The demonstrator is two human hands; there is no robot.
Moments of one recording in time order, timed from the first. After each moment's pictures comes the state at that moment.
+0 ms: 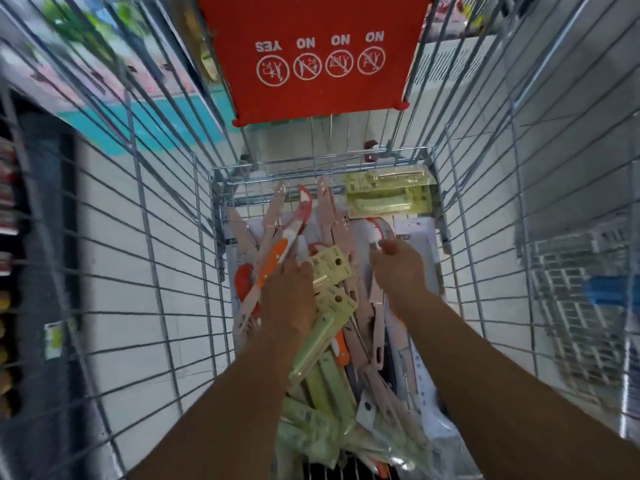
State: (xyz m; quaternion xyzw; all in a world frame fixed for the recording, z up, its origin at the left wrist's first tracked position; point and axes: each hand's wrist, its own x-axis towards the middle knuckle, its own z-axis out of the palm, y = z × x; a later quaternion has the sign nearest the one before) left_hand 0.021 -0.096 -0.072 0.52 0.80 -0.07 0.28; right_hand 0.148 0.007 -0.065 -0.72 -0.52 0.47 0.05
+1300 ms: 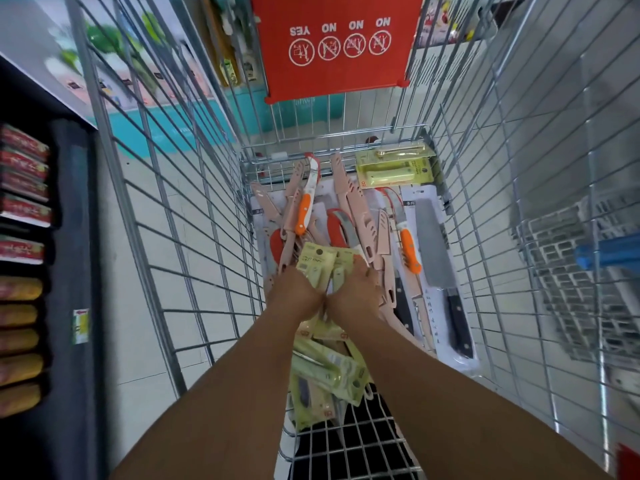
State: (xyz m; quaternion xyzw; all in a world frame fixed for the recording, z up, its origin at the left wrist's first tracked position) left_hand 0.017 -0.173 -0.041 0.33 0.83 0.04 0.45; right_hand 0.114 -0.138 -0.047 -0.69 -0.57 0.43 -0.09
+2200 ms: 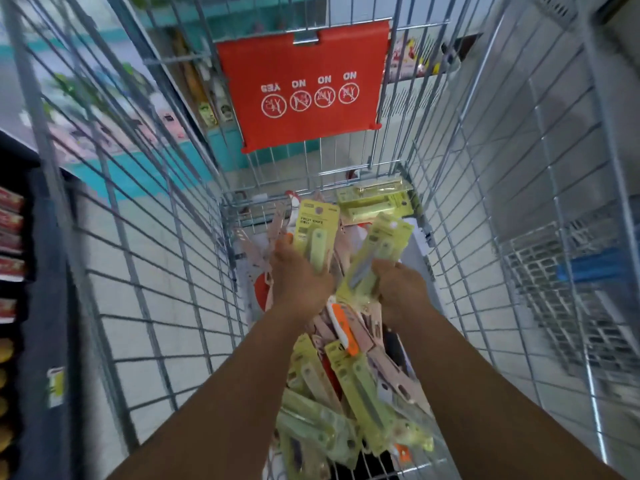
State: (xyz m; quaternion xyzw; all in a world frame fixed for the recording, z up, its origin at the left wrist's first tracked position) left_hand 0.021 -0.092 -0.002 0.30 0.83 0.26 0.38; right_hand 0.151 -0.043 -0.025 -0.74 -0.25 0.59 0.19
